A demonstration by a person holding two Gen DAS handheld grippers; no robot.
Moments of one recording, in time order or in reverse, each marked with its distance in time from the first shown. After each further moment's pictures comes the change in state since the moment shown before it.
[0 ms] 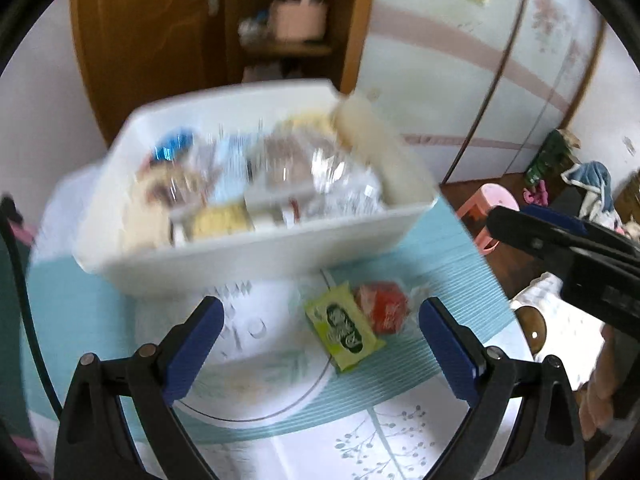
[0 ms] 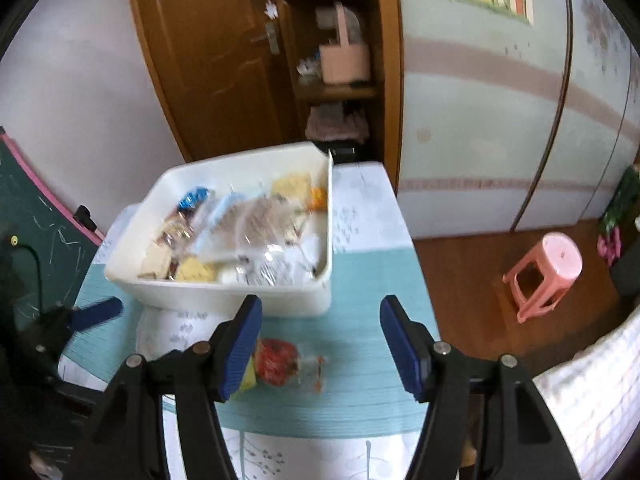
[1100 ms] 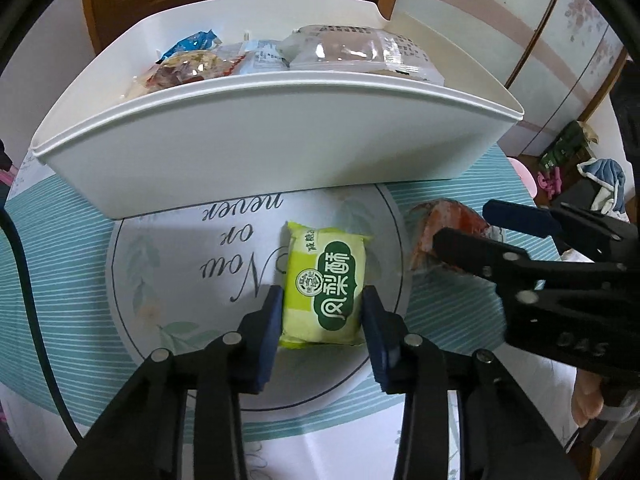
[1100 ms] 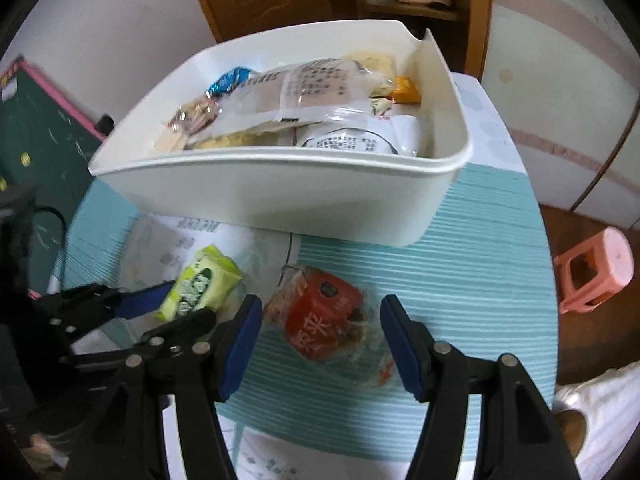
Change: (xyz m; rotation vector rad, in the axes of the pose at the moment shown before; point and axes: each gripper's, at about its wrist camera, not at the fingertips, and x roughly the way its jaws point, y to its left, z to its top) left arm 0.059 0.042 -0.045 -0.053 0.112 0.008; right arm 0.102 0.049 -0.038 -0.219 0.226 0.111
